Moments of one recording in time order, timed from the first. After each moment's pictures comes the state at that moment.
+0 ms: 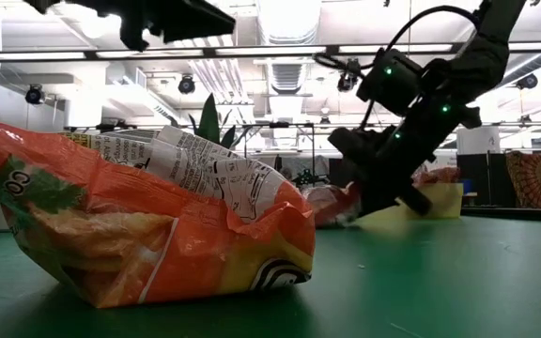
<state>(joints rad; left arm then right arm) -0.24 1.21 0.68 0.34 -0.46 0.68 -0.13 1.66 0.60 0.28 0.16 0.86</state>
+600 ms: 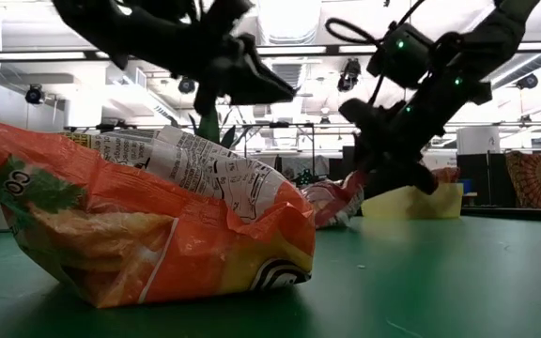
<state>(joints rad) -0.07 1.59 0.80 0.48 -0.23 0.63 -0.12 1.49 0.60 0.13 0.13 0.85</state>
